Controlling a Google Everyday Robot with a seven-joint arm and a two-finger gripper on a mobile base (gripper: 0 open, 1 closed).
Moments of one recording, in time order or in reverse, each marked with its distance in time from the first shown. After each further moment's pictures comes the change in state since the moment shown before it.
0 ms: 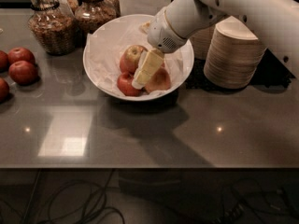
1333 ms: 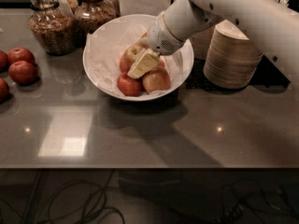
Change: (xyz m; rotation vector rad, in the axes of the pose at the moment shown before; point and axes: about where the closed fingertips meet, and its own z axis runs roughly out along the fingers) arm 0.007 -0.006 0.015 -0.022 0.002 0.027
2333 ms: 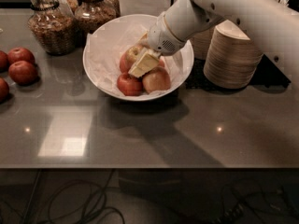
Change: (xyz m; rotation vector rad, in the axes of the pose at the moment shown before) arm -0.002 0.003 -0.002 -0.010 -0.007 -0.013
